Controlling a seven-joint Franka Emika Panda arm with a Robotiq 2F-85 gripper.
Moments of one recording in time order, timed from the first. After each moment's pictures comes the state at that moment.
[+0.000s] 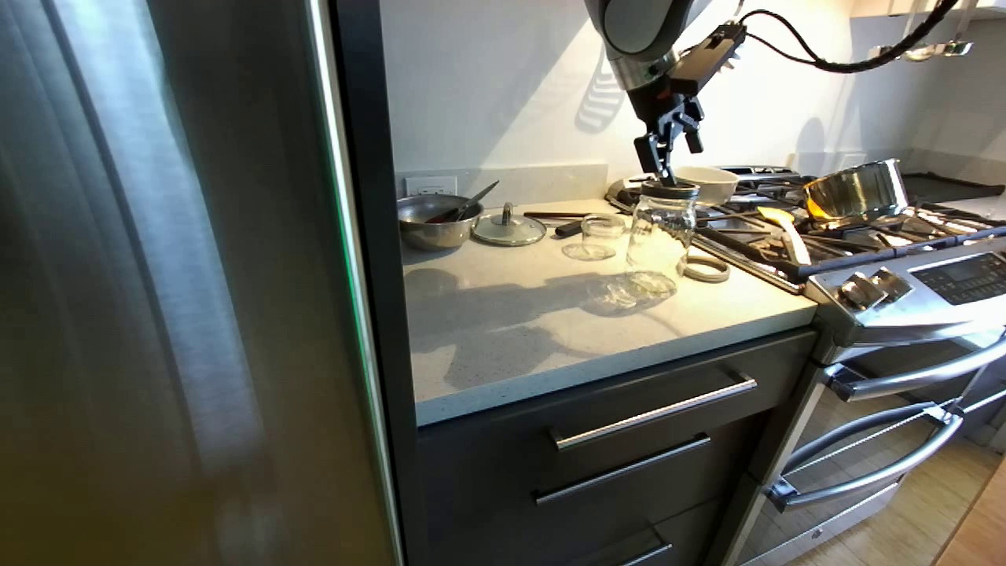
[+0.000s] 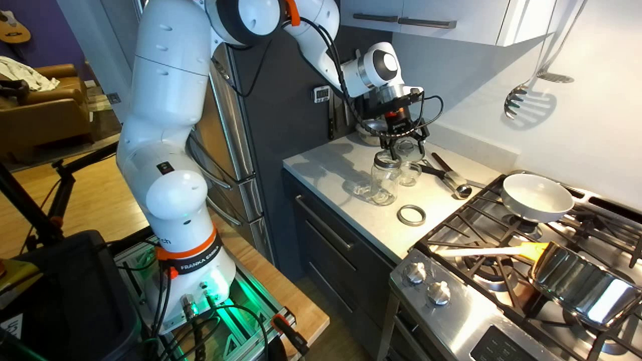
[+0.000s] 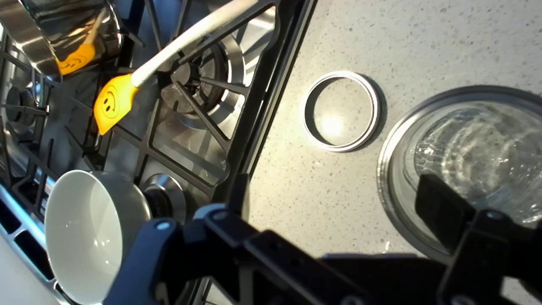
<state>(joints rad) -0.05 0.44 -0.11 -1.75 -0.62 2.02 0.00</state>
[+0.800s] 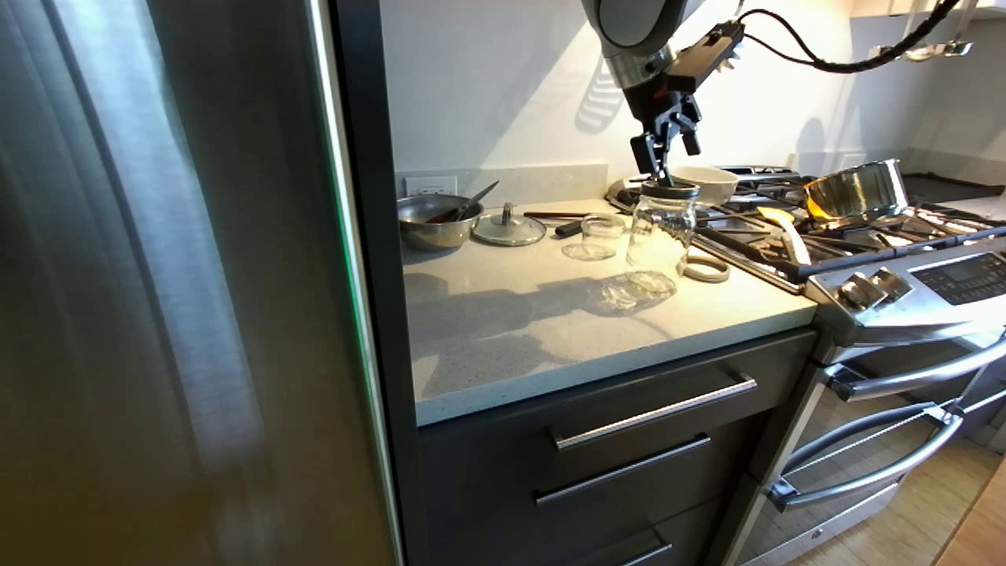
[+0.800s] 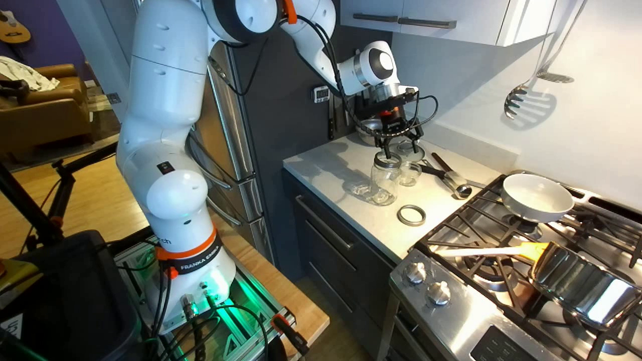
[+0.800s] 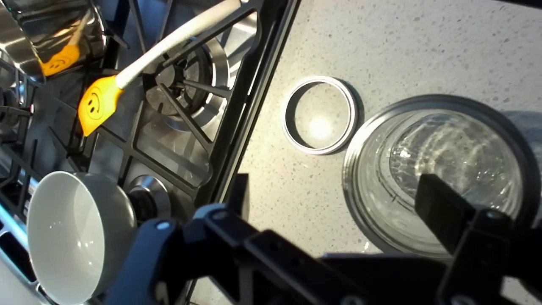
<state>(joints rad) -0.04 0.42 -0.09 -1.77 -0.60 2.00 0.00</state>
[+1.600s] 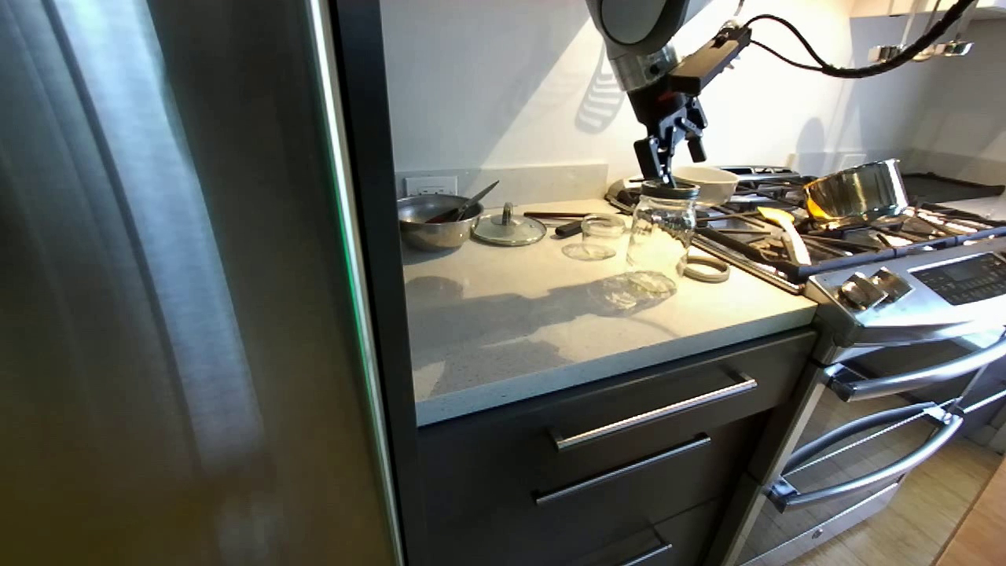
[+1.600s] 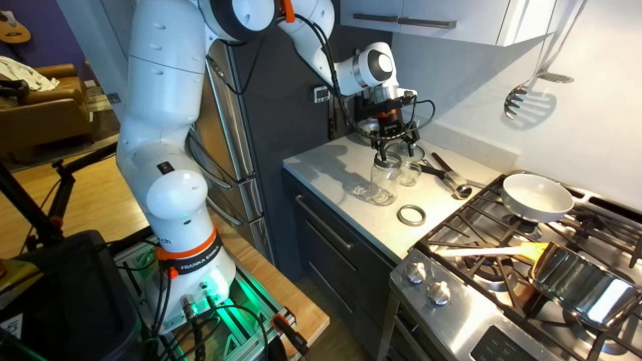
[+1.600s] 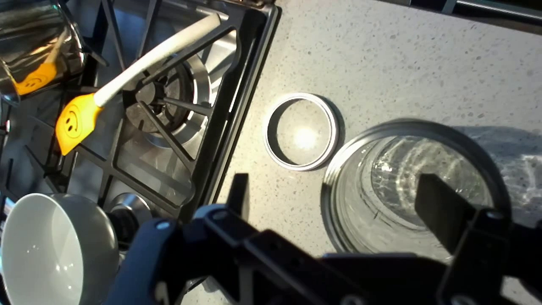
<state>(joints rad) -0.04 0.40 -0.09 -1.80 -0.55 1.99 -0.01</state>
